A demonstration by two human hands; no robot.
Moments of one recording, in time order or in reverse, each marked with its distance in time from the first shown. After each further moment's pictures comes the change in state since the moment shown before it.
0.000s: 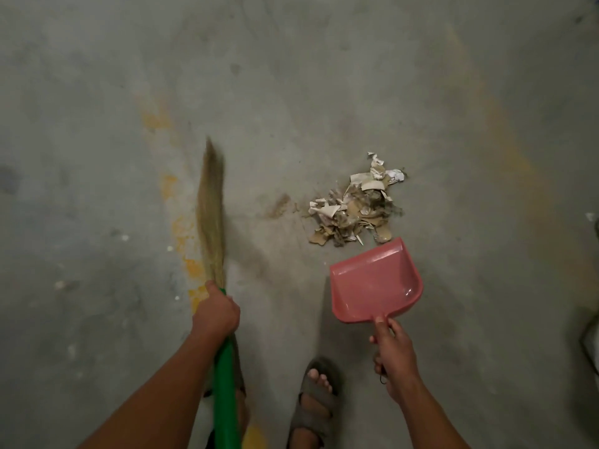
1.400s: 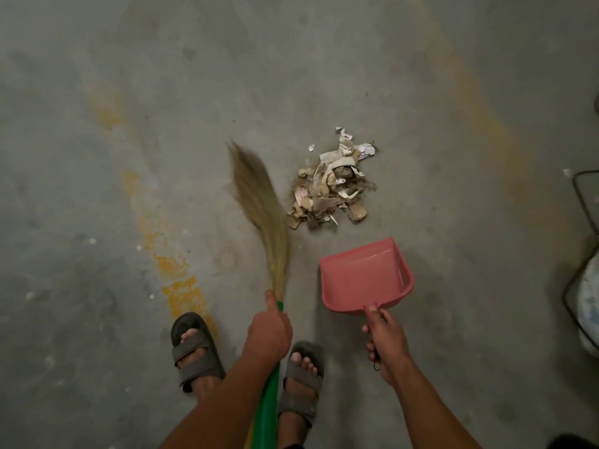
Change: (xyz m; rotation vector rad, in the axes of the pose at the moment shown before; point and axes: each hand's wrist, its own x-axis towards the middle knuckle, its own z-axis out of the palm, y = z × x) left_hand -0.091 0.085 0.120 0.055 -0.129 0.270; right_hand 0.030 0.040 -0.048 0.051 -0.041 0.100
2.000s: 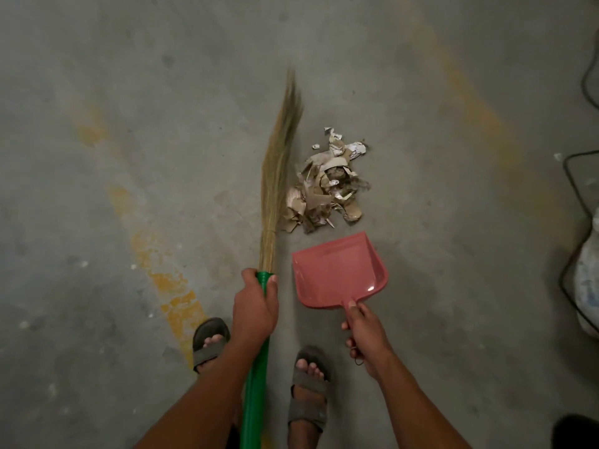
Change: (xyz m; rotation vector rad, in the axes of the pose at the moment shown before) left_hand 0.032 0.016 -0.065 -0.310 0.290 0.153; right_hand -0.002 -0.023 0.044 -0.023 -0.081 0.052
